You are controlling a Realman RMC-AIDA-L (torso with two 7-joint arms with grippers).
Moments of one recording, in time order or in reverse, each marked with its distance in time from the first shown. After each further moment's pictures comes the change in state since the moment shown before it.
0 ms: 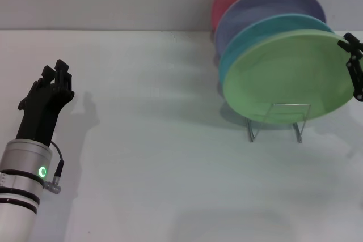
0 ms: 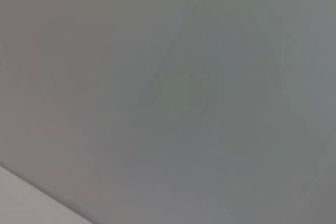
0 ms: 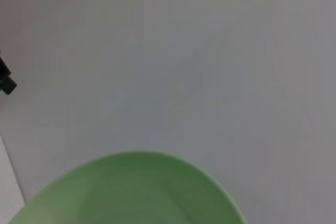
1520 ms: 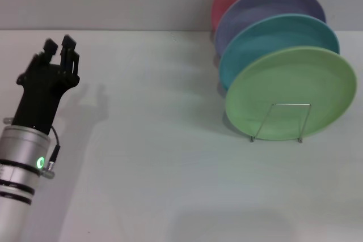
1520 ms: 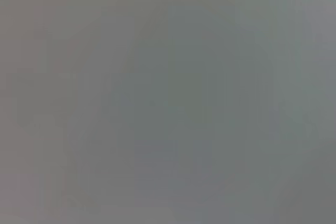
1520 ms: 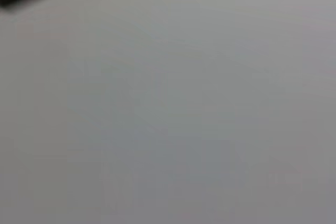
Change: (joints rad) left arm -0.054 0.001 -0.008 -0.105 0.154 0.132 0.003; right arm -0.136 -0.068 -0.015 -0.002 0.625 -0.090 1.077
